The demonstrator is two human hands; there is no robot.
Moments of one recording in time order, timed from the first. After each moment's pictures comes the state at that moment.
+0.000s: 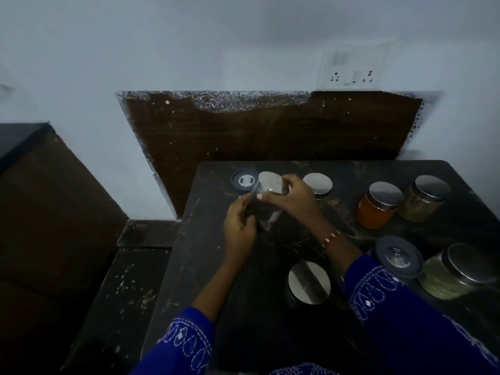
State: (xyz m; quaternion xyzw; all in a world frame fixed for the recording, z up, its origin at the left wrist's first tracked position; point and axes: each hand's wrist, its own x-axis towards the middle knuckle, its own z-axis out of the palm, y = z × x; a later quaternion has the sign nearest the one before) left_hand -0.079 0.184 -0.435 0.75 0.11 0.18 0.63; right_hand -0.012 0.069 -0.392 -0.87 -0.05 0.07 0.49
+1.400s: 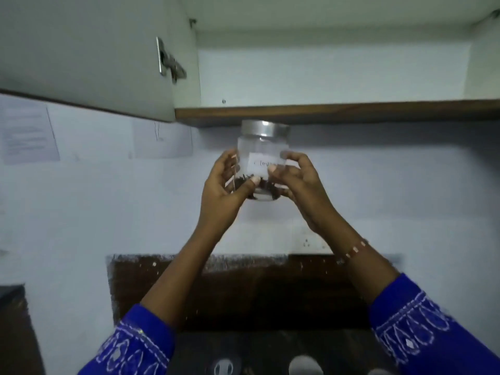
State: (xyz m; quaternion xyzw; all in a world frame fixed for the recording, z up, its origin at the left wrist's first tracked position) left_hand 0.044 0.178 -0.111 0.69 -0.21 0.36 0.59; right_hand 0.069 0.037 -0.097 -0.65 -0.27 -0.17 0.68
